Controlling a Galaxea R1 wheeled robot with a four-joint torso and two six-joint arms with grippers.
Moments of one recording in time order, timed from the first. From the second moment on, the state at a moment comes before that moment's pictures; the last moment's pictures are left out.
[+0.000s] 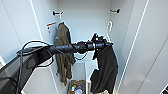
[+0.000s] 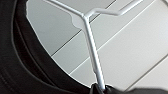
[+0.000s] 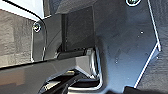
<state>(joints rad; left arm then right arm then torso) -0.08 2.86 -1.54 0.47 -0.01 -1.33 -1.55 3.09 -2.72 -0.31 0.09 0.37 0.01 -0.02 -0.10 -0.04</state>
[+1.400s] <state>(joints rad) 0.05 2.71 -1.38 0.48 -0.06 -1.31 -1.55 3.09 -2.72 -0.31 0.09 0.37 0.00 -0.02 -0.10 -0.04</state>
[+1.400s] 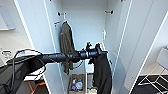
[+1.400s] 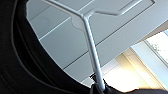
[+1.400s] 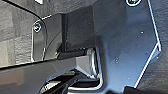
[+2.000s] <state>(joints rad) 0.14 2.61 -1.28 0.54 -0.09 -1.30 -1.55 3.09 -2.72 -0.31 0.09 0.37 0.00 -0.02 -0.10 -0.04</state>
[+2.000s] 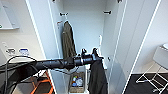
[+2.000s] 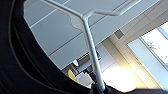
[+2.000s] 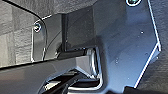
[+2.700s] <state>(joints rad) 0.16 2.56 -1.23 0.56 -0.11 -1.29 -1.55 3.09 -2.72 -0.31 0.09 0.37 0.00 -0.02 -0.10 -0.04</state>
